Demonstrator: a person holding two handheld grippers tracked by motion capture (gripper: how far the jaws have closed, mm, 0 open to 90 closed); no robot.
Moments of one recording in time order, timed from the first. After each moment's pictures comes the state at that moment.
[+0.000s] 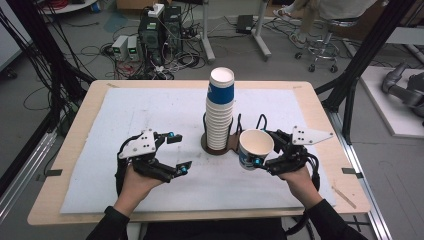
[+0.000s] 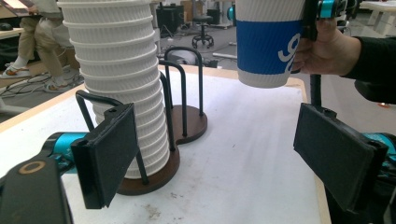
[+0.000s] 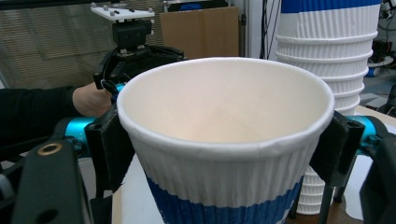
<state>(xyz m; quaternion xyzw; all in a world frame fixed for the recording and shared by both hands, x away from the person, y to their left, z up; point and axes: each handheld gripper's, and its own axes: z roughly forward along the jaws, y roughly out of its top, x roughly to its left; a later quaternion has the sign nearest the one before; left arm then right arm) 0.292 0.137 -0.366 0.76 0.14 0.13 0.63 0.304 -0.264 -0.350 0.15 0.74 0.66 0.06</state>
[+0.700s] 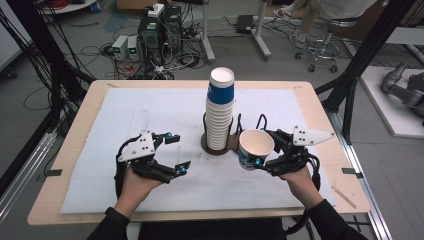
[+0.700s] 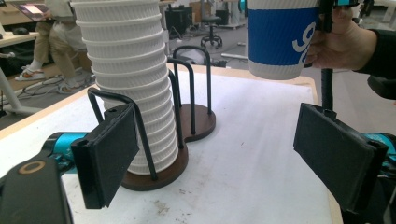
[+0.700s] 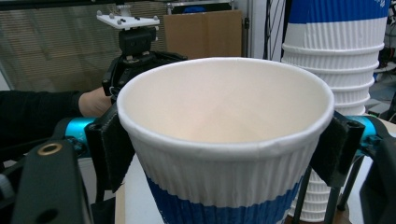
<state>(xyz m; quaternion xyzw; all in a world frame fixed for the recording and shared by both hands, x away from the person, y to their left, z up) 0.288 0.140 -0.369 0.75 0.15 0.15 0.63 0.301 -0.263 -0.345 0.14 0.74 0.66 0.06</state>
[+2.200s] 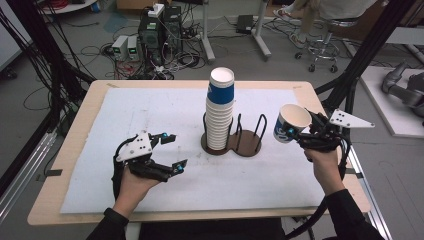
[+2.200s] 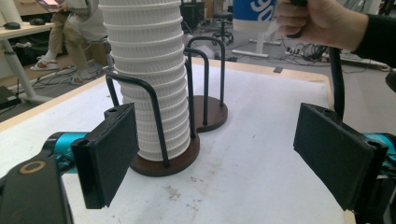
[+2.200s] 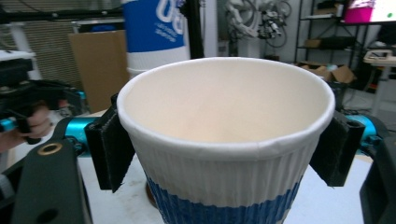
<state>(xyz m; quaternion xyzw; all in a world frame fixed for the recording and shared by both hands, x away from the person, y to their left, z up) 0.291 0.148 -0.375 0.75 0.18 0.16 0.62 0.337 -0.348 -0.335 0.27 0.69 0.65 0.19</state>
